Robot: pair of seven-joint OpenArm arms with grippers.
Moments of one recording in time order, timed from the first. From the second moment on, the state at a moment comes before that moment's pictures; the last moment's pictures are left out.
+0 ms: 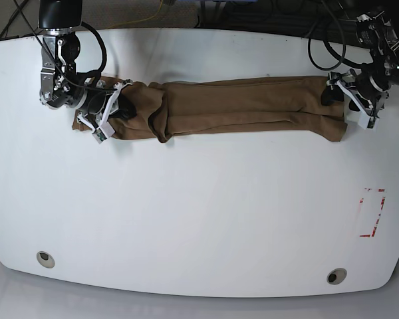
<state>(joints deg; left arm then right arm) 10.8 -12.9 -34.6 91.0 -29.8 -41.8 63.7 -7.6 21.5 6.4 84.2 35.3 40.8 -52.3</state>
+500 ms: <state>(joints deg) 7.4 -13.2 -31.7 84.4 -32.0 -42.2 60.1 -7.7 21.5 6.4 84.2 35.5 40.8 -52.3</state>
